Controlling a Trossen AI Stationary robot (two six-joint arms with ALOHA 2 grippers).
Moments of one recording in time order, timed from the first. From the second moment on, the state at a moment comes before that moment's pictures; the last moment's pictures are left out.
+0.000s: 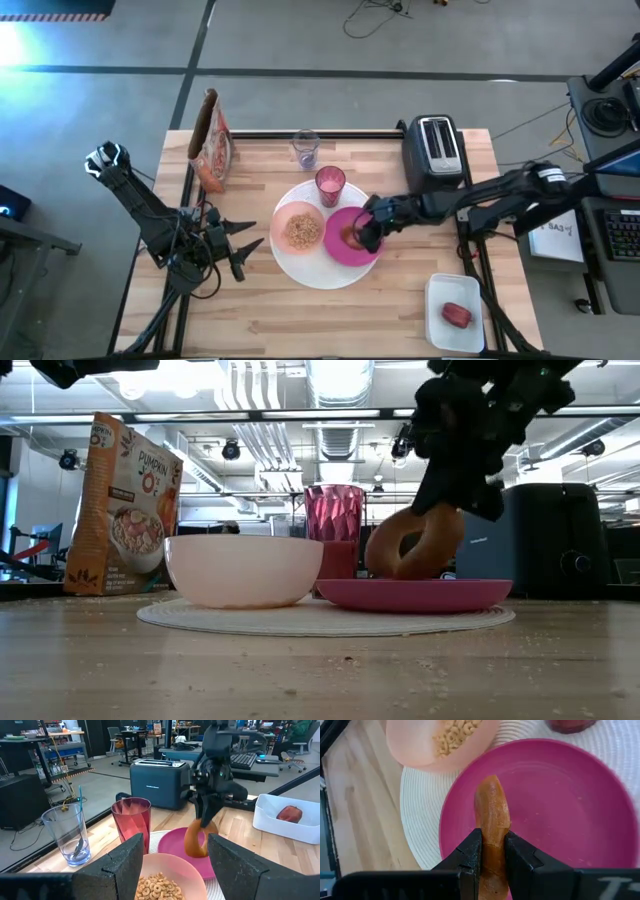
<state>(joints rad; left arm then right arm) -0.86 1.05 0.69 -0.21 -1.30 -0.58 0.08 1.38 0.78 -0.20 0.00 0.77</state>
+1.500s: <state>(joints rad) -0.86 1.05 0.69 -0.24 -1.22 -0.58 0.86 1.41 1.23 -1.24 -0.07 2.08</state>
